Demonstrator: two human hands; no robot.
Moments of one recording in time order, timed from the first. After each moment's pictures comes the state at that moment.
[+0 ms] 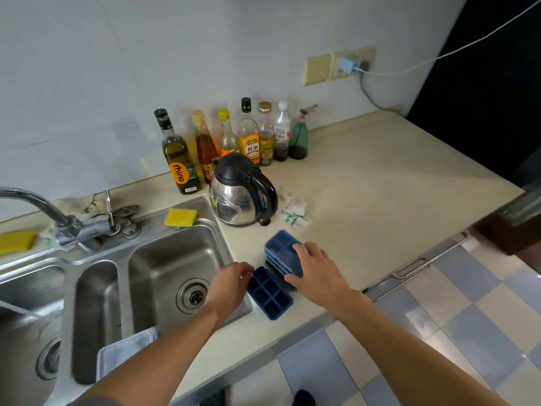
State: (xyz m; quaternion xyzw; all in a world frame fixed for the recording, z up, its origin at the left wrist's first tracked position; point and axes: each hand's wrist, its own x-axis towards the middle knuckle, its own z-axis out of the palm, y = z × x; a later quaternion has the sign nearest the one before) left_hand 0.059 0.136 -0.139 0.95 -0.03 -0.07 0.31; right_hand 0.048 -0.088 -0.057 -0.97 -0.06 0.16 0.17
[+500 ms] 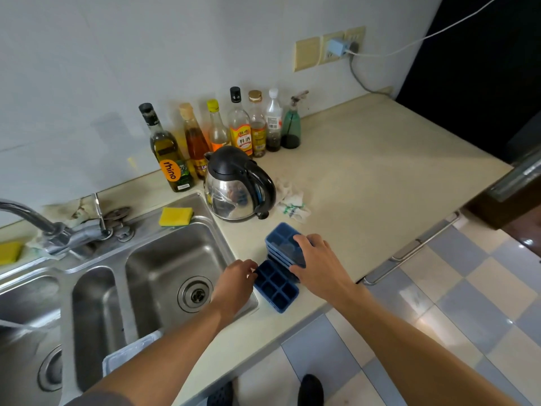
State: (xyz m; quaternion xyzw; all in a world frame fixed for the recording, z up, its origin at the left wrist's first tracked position) left_hand 0.066 0.139 -0.156 0.95 -0.05 -0.12 0.29; right_hand 0.046 -0.078 -0.065 -0.96 -0.01 0.13 0.24
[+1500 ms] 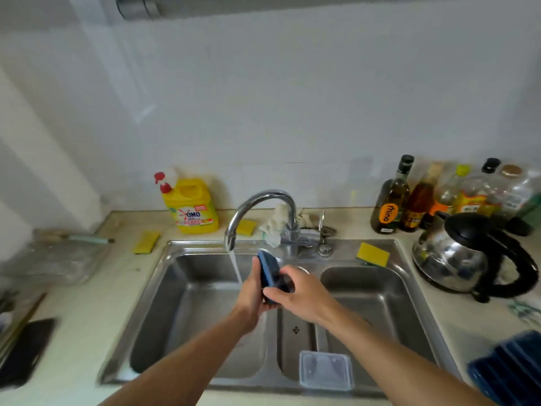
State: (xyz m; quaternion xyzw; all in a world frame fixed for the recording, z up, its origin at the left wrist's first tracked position) left_hand -0.026 0.515 -0.058 0.52 0.35 -0.01 0.78; right_hand 0.024 0.377 -0.016 -0.84 -0.27 0.25 0.39
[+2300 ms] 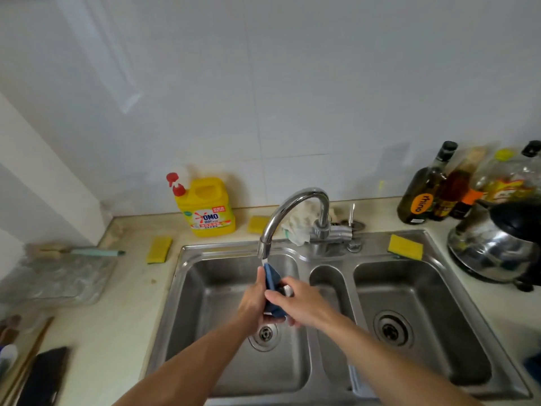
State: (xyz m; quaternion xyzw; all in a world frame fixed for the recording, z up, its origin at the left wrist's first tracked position) left_hand -0.030 0.626 -0.092 0.56 0.40 -0.11 0.71; right_hand 0.010 0.492 -0.055 -0.82 -0.18 0.35 0.41
